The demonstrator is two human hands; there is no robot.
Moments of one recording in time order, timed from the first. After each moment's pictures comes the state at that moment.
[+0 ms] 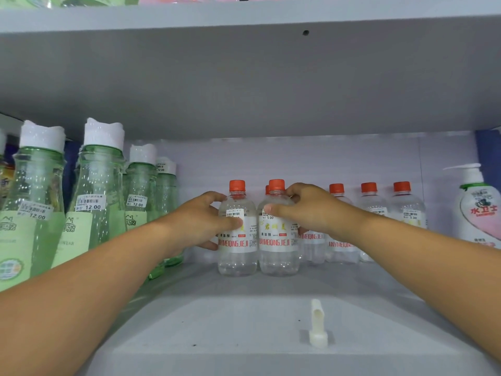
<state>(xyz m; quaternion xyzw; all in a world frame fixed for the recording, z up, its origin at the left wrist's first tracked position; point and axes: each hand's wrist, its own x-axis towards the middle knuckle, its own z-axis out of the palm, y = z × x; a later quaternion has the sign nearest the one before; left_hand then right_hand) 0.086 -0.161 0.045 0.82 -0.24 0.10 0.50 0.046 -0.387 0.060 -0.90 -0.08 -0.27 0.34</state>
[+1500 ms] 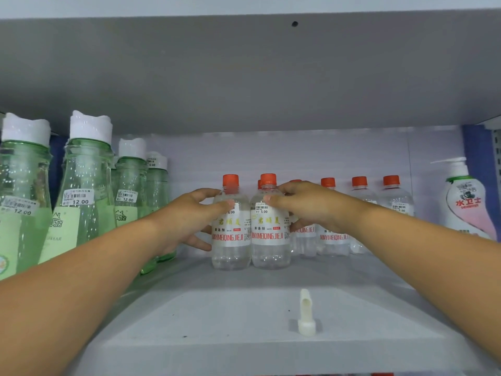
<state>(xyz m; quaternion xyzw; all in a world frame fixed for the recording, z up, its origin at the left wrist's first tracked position) 0.088 -0.162 0.042 0.80 -0.21 0.07 0.56 0.047 -0.398 0.062 -0.89 -0.10 -0.17 0.41</state>
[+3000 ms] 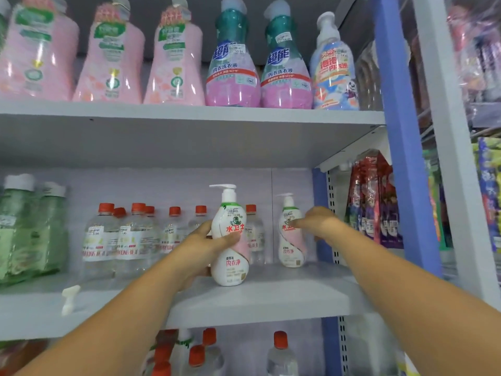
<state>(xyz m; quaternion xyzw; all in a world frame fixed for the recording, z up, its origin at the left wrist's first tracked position) -0.058 -0.435 0.015 0.72 -0.27 0.04 0.64 -0.087 -0.705 0.070 -0.88 0.15 -0.27 0.35</state>
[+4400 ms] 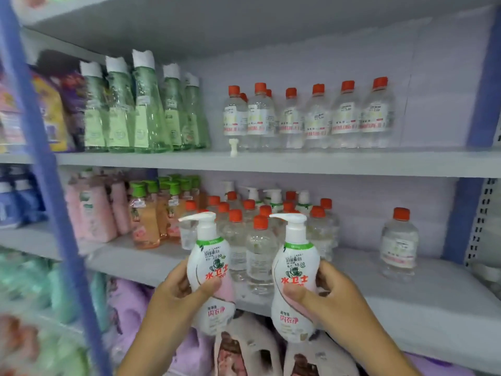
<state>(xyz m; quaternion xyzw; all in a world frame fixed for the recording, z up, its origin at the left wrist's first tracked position) -0.235 -0.213 -0.244 0.68 0.00 0.17 0.71 -0.221 -0.469 -0.233 -0.79 -0.11 -0.06 0.60</state>
